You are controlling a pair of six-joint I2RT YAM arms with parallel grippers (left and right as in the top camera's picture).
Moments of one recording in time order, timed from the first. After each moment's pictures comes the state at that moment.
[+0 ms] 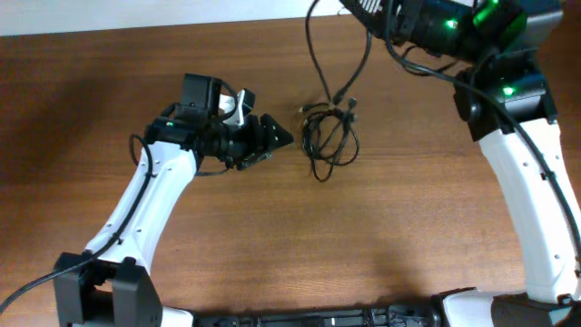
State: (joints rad) left arm -0.24 1.61 1.24 -0.72 0.72 -0.56; right arm 0.16 1.51 1.66 0.01 -0.97 1.12
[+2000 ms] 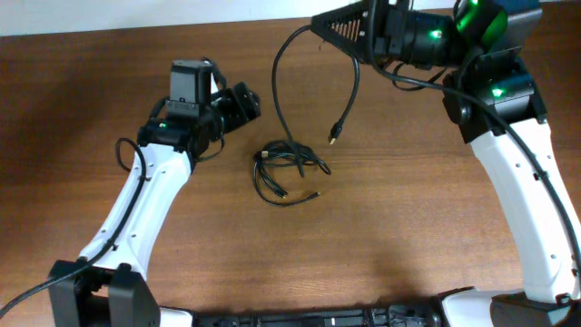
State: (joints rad) left arm -0.23 1.59 1.24 -0.50 0.25 -0.64; right arm 0.21 1.52 1.67 -0.09 -1.15 1.13
